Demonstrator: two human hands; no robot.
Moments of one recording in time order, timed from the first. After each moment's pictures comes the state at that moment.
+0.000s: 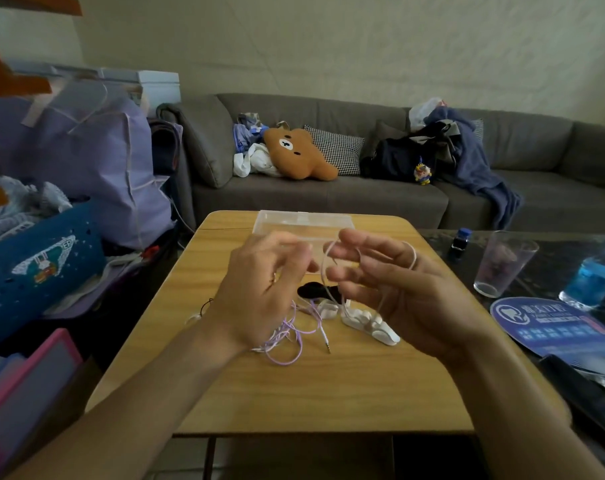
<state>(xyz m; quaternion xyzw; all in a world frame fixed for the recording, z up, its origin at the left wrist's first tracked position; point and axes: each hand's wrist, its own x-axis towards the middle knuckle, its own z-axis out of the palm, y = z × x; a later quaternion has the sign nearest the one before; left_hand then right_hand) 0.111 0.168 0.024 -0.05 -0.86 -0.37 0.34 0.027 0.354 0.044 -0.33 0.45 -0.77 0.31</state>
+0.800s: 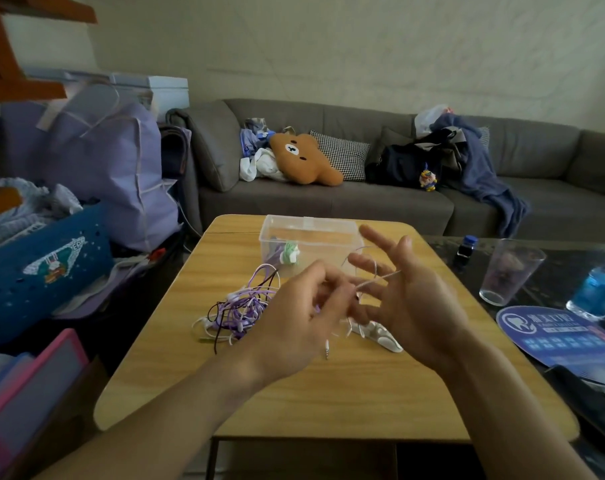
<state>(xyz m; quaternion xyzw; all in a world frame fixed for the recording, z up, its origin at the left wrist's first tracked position) 0.111 0.199 0.011 -0.11 -0.80 -0.55 0.21 0.029 0.344 0.038 -0.21 0.57 -0.76 0.24</state>
